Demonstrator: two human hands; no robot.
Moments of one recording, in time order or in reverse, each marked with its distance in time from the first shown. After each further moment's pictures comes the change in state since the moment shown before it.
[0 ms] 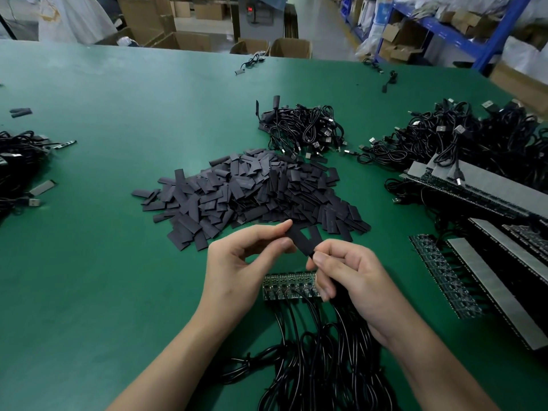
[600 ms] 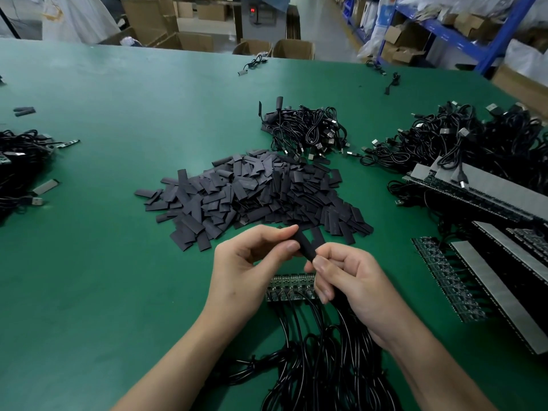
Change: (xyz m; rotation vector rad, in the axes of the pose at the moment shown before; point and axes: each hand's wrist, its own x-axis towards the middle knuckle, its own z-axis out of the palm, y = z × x) left_hand -0.002 0.005 0.004 -0.097 0.001 -0.052; right_hand 0.001 0.005 0.003 0.002 -0.016 -0.001
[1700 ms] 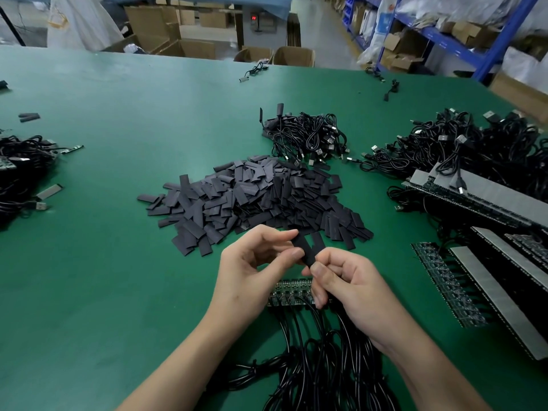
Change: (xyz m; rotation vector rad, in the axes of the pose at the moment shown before) left_hand 0.002 0.002 0.001 -0.052 -0.043 -0.039; right_hand 0.002 0.005 0.000 -0.046 -0.016 -0.039
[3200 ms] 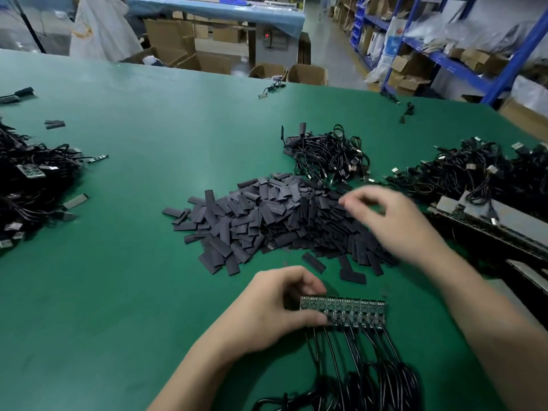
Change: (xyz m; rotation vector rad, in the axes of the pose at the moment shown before) left_hand 0.012 0.010 -0.042 0.469 -0.455 -0.278; right_hand 0.096 -0.069 -0.036 -0.820 0.225 -0.035
